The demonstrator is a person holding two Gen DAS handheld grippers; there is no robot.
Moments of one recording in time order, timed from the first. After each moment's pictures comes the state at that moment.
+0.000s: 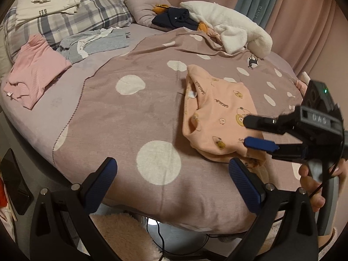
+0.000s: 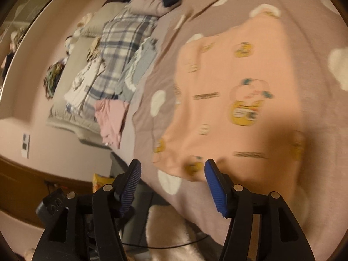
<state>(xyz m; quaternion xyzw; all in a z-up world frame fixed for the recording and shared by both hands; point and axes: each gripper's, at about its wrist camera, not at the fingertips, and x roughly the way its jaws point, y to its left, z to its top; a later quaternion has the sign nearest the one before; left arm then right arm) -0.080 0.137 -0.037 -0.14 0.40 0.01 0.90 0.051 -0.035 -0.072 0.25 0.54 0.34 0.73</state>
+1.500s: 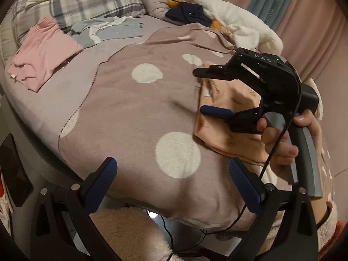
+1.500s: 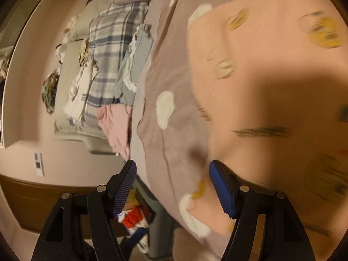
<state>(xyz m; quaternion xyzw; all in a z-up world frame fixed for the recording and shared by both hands) -0.088 0.168 -0.053 -0.17 0.42 0.03 0.89 0.113 0.064 -0.108 0.31 0.59 0.38 0.64</state>
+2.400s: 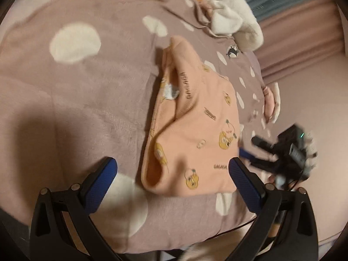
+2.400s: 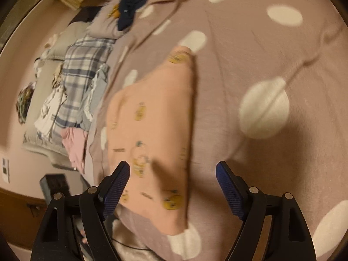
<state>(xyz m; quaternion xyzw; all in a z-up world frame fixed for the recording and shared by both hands) 0.030 0.173 -0.098 -0.34 0.49 -0.16 0.78 0.121 -0.111 -0.082 0.25 0.56 0.24 0.75</state>
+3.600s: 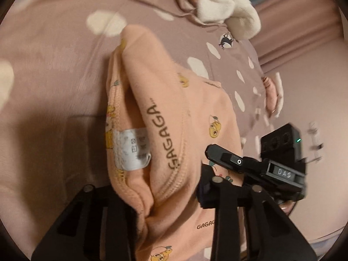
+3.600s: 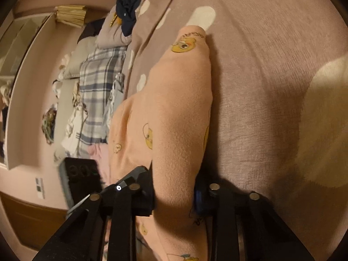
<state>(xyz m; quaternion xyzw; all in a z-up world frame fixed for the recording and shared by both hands) 0.106 0.105 -0.092 -0.27 0.50 -0.19 0.80 0.149 -0.089 -0.110 0.34 0.53 0.31 0.71</state>
